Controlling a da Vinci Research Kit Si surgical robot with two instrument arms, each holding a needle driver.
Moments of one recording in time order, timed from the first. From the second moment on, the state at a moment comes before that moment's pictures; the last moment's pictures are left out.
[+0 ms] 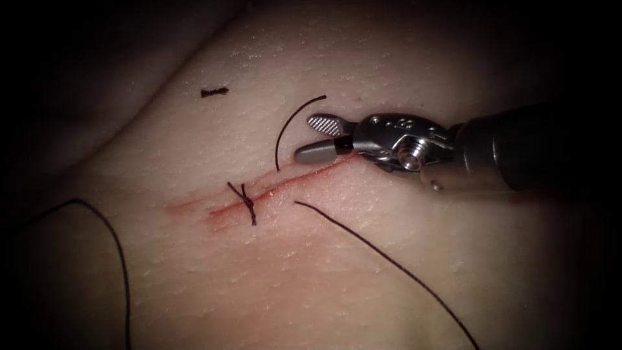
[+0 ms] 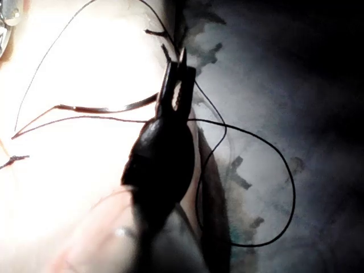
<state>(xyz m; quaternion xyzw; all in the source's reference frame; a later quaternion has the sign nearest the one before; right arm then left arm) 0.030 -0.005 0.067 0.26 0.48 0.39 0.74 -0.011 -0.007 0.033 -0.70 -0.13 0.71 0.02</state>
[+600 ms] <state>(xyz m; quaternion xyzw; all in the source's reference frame) 0.033 -0.003 0.068 0.24 0.51 0.42 0.71 -0.011 -0.007 0.033 -0.69 -0.13 0.71 0.02</state>
